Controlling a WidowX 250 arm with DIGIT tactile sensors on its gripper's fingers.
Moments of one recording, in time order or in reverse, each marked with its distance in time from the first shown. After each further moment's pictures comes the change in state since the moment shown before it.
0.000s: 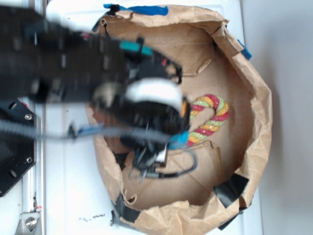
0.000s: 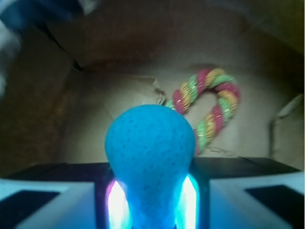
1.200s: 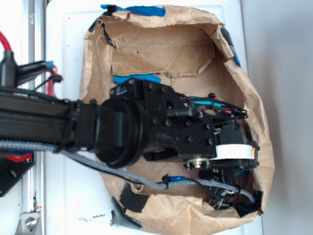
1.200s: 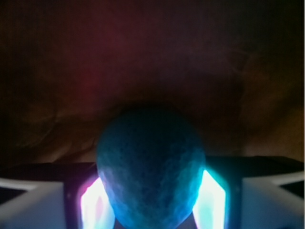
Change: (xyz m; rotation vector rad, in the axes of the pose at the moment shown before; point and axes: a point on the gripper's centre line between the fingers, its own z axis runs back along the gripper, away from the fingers) arm 0.069 -0.023 -0.099 0.086 -0.179 -0.024
